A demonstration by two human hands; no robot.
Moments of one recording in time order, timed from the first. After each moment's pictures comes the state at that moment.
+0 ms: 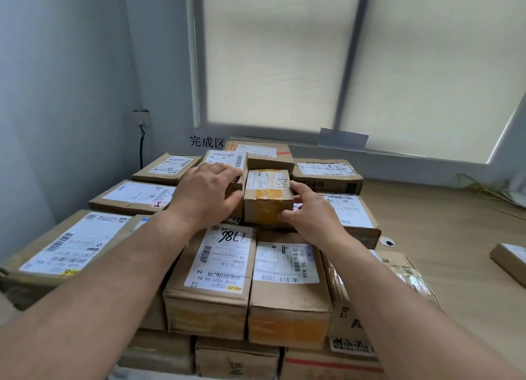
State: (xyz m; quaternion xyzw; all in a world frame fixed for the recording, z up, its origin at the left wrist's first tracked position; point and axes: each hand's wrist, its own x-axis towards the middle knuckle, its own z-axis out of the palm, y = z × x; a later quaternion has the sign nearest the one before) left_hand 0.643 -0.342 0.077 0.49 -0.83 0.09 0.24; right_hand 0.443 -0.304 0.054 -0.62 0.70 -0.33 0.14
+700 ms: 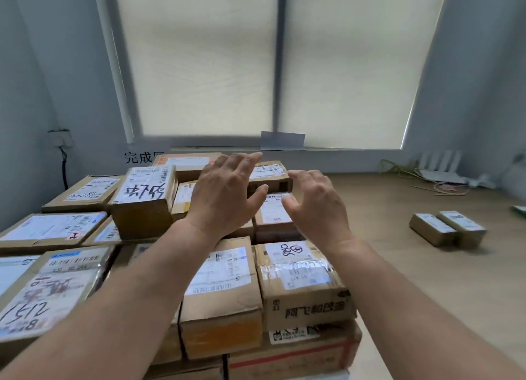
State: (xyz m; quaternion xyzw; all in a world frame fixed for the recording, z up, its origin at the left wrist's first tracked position) left_hand 0.520 -0.297 0.102 0.35 -0.86 0.11 0.36; right_hand 0.368 -0.234 0.084 -0.58 0.73 -0.35 -0.12
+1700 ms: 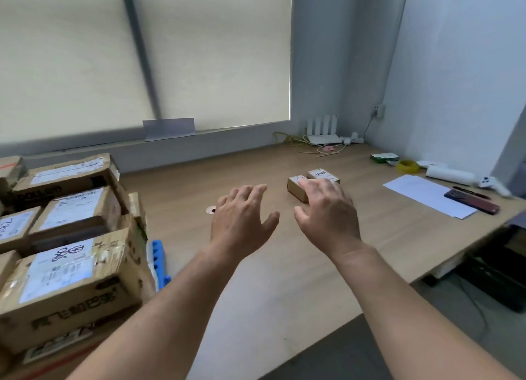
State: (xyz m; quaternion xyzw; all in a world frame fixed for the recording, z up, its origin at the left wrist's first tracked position) left_hand 0.204 -0.114 0.026 0.27 -0.92 -0.01 0.28; right_hand 0.091 -0.003 0.029 -0.44 0.83 -0.27 -0.21
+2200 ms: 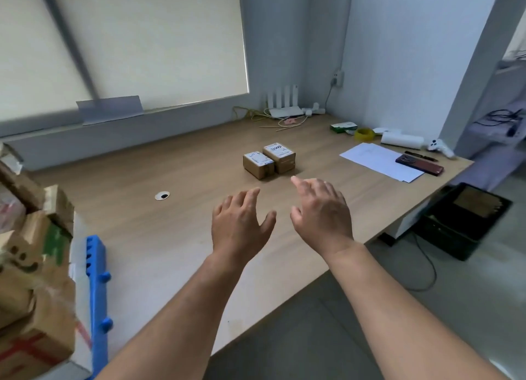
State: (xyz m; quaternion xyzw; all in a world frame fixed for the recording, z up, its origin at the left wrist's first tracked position) left_hand 0.100 -0.033 -0.039 0.29 -0.92 -0.05 0.26; right_hand -0.002 0.080 -0.031 -0.40 0.86 -0.21 -0.23
